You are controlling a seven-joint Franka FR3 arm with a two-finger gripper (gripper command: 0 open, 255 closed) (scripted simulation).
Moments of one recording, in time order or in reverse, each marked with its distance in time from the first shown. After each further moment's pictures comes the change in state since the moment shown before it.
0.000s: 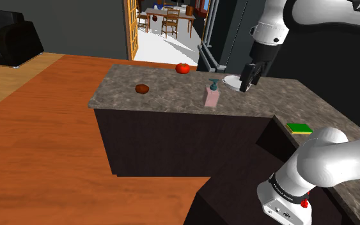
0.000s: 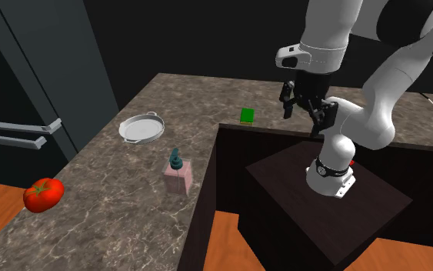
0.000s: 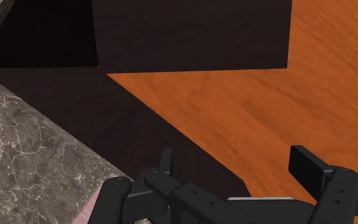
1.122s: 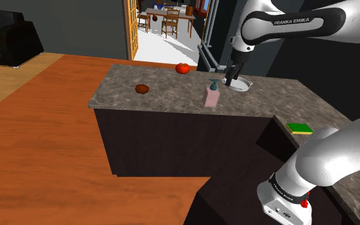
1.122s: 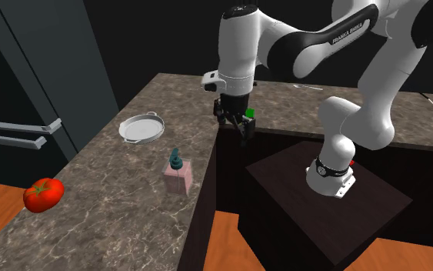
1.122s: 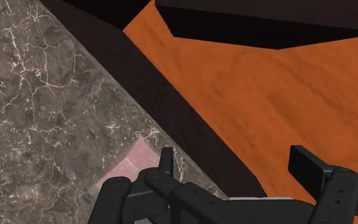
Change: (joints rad) arm -0.039 0.409 -0.208 0.112 -0.123 0.322 -0.346
